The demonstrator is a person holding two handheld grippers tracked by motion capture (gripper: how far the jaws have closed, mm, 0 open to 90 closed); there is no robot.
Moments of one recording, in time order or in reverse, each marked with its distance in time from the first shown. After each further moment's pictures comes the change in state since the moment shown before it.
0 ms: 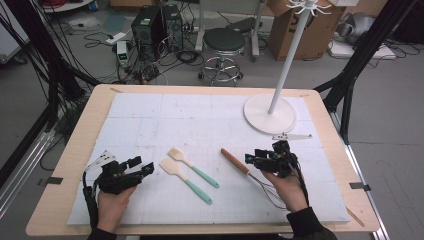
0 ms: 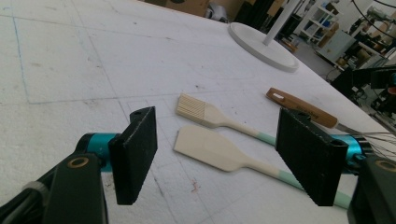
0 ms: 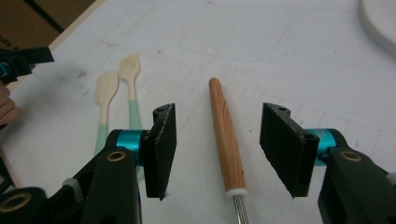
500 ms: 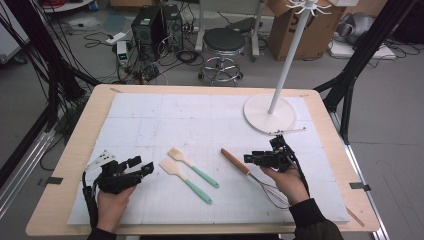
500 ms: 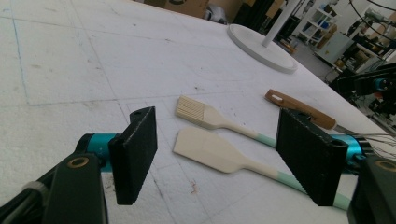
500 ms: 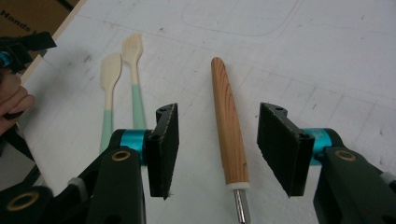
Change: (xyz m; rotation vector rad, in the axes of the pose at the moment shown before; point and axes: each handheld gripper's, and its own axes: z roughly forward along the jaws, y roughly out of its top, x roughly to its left) left arm 0.001 0.000 -0.001 -0.005 -0.004 -0.002; right arm -0.015 0.007 0.014 0.111 0.068 0.046
